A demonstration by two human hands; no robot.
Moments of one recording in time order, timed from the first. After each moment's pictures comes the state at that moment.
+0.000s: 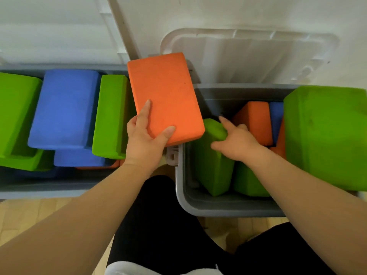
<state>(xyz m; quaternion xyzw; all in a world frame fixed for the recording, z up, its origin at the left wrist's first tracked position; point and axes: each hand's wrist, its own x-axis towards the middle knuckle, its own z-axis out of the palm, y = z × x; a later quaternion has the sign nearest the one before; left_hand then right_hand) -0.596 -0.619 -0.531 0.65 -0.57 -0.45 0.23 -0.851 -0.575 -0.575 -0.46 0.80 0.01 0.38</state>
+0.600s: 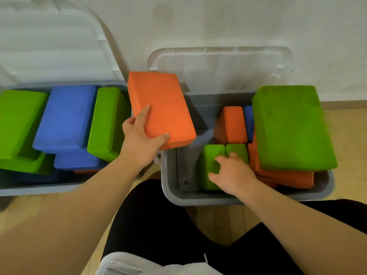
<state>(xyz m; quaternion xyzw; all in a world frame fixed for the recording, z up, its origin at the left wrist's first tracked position) -0.613 -0.590 -0.507 0.62 -0.64 -0.41 0.20 -0.841 -0.463 -0.548 -0.51 0.80 0.11 0.31</state>
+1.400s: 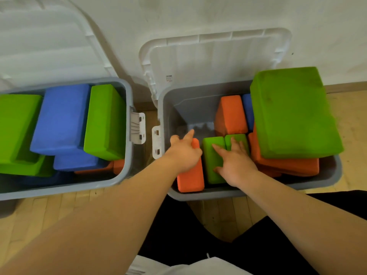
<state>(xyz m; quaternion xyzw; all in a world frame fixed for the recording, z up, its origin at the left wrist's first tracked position) -0.696 -0.554 -0.544 0.55 -0.70 -0.44 -0.13 -0.854 -0.457 -0.575 -0.52 0.79 0.07 0.33</state>
